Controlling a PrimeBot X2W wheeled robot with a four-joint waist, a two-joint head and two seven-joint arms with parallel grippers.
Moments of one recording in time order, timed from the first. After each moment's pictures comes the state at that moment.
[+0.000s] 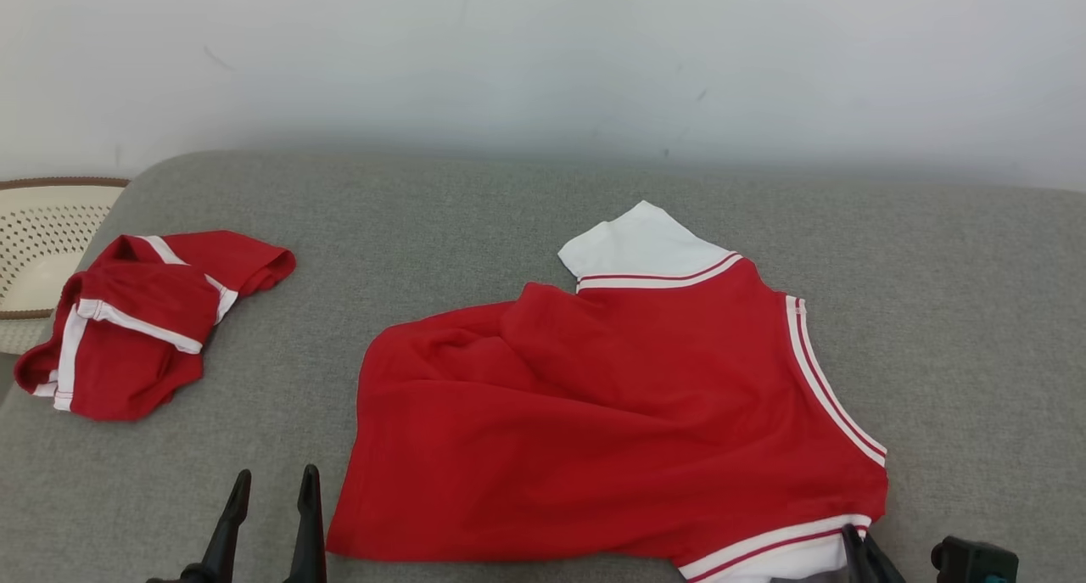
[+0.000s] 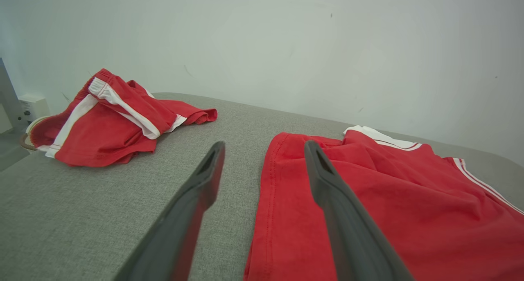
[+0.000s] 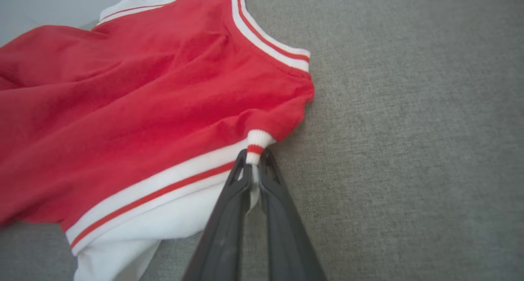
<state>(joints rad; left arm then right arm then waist) -0.01 0.06 -0.02 0.02 -0.20 0.00 -0.26 0.03 -0.09 0.06 0.26 0.27 0.13 0.02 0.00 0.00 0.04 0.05</state>
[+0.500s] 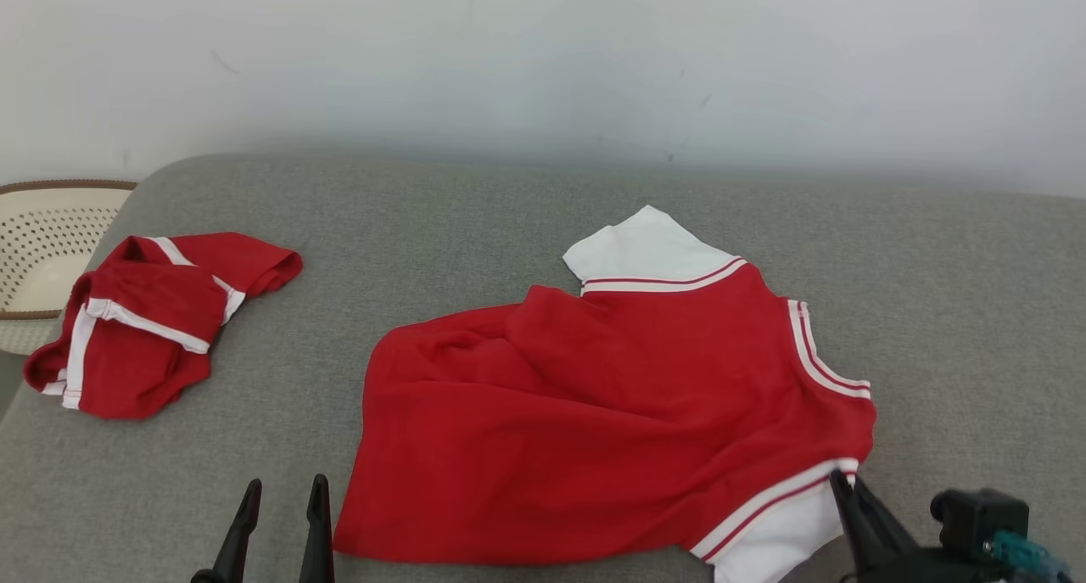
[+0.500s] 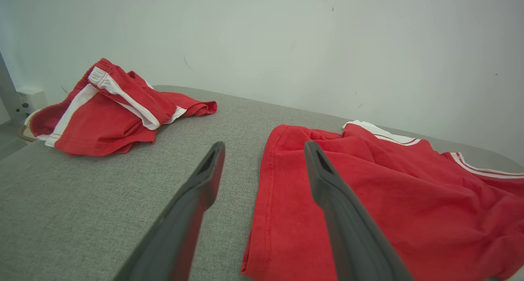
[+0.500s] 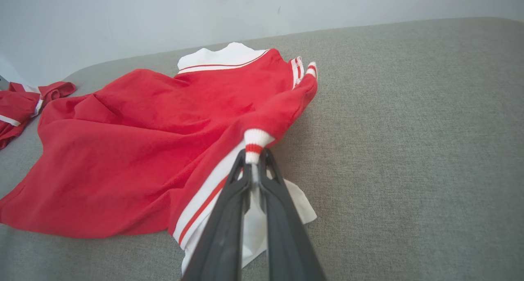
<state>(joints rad) -0.01 0.05 -0.03 0.04 -0.20 -0.01 -0.26 0.12 -0.09 0.10 -0.15 0.23 0.13 0.22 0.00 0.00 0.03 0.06</state>
